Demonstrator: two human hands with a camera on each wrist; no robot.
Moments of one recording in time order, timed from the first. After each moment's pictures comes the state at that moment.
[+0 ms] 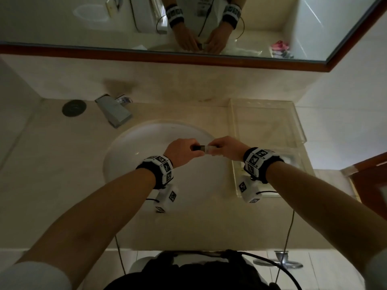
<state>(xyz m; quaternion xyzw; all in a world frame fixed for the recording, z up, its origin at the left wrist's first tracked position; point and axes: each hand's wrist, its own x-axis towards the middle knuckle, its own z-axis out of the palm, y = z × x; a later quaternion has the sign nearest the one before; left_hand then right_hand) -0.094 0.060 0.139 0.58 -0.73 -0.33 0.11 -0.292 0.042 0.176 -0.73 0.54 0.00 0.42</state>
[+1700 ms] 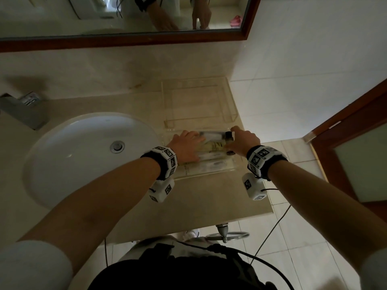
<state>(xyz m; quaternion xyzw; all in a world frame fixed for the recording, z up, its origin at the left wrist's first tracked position) -0.329 0.075 0.136 0.44 -0.86 -0.19 -0.16 -0.537 0.097 0.145 -0.60 0.77 0.03 0.23</state>
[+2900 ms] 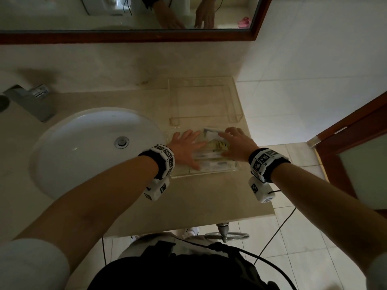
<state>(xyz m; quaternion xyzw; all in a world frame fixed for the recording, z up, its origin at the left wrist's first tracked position) -0.309 0.080 0.122 0.41 -0.86 -0.20 -0.22 -0.528 0.103 0.142 -0.76 0.61 0.08 0.19</state>
